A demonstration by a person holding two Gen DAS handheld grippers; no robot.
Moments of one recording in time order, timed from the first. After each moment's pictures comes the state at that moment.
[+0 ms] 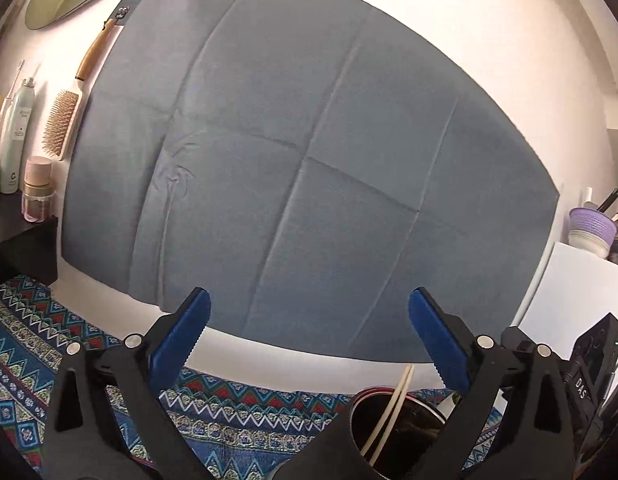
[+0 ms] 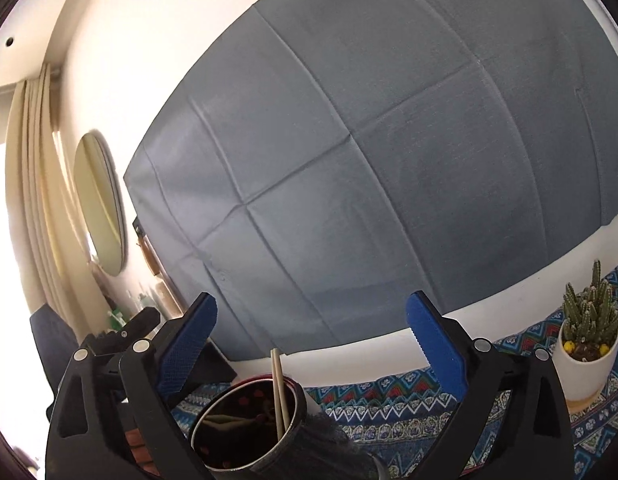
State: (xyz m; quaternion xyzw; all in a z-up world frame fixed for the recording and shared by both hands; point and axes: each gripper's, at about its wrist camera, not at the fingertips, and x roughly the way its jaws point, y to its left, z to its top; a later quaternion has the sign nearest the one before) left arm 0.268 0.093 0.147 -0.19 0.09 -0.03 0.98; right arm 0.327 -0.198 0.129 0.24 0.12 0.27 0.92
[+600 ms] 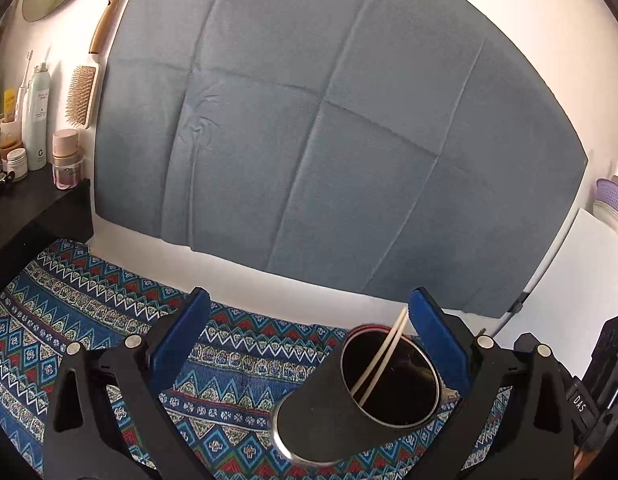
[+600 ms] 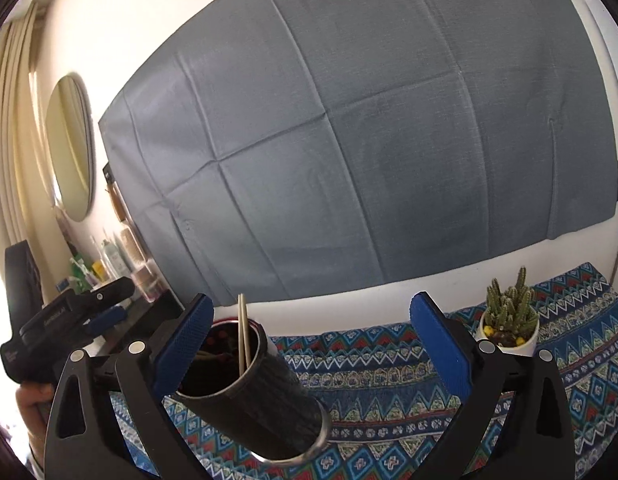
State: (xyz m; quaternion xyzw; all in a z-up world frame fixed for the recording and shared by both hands) left arm 0.246 0.080 0.162 -0.18 0.22 -0.01 0.96; right arm 0.289 -0.220 0.147 0.15 0.21 0.21 0.94
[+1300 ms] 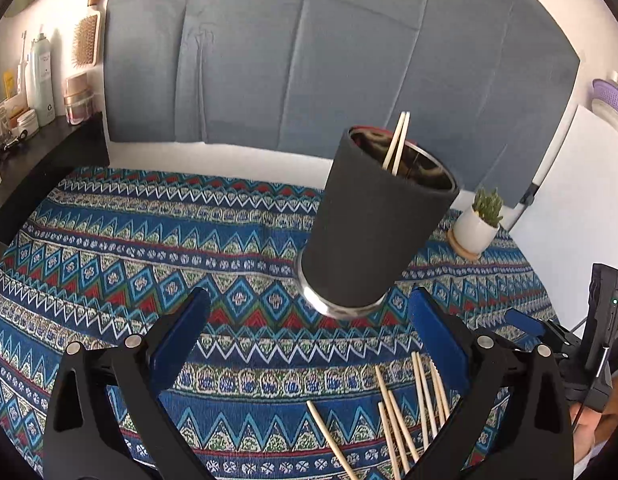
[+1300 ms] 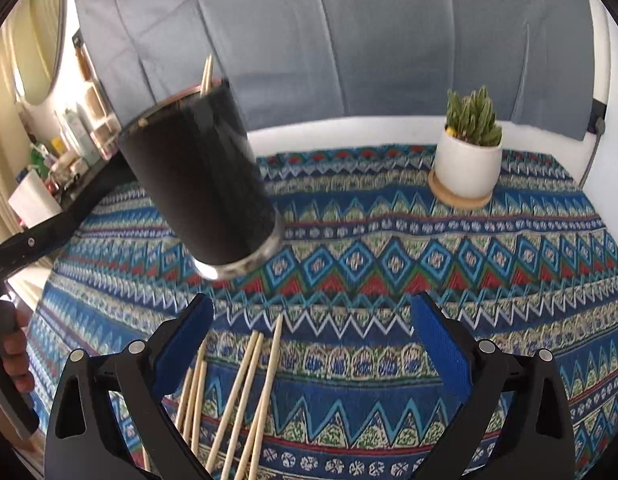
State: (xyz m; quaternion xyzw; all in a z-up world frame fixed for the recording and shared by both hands) left arm 0.171 0.049 0.078 -0.11 0.36 -0.02 0.93; right arm 0.222 -0.201 0.036 0.03 0.41 0.17 0.89
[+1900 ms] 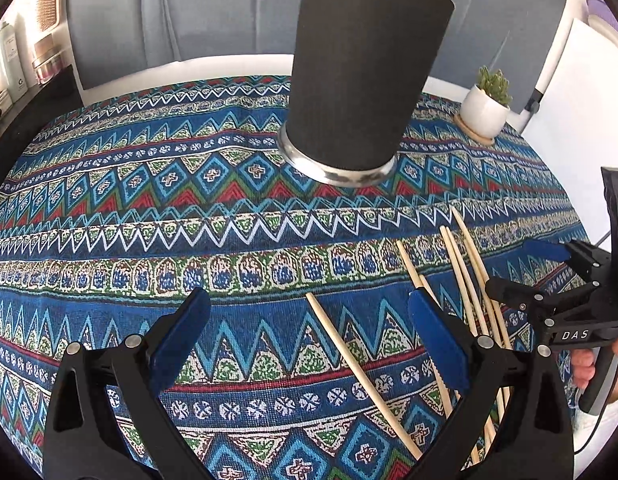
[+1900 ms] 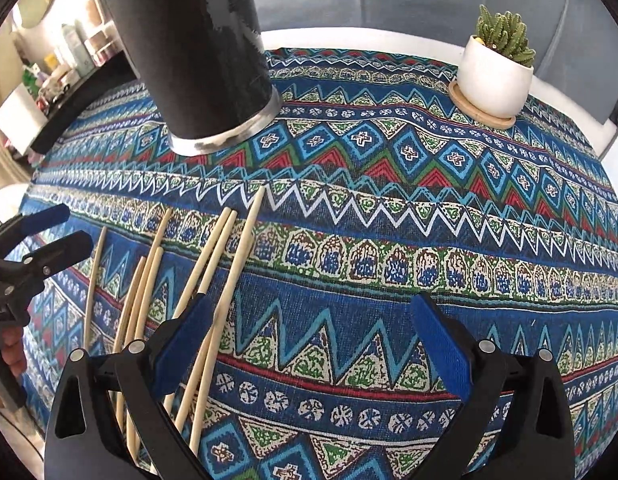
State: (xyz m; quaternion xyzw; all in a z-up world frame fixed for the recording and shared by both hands) left arm 0.156 0.016 0.007 -0.04 0.46 -0.05 0.89; right arm 0.201 -0.188 -0.018 -0.06 0.50 0.17 0.84
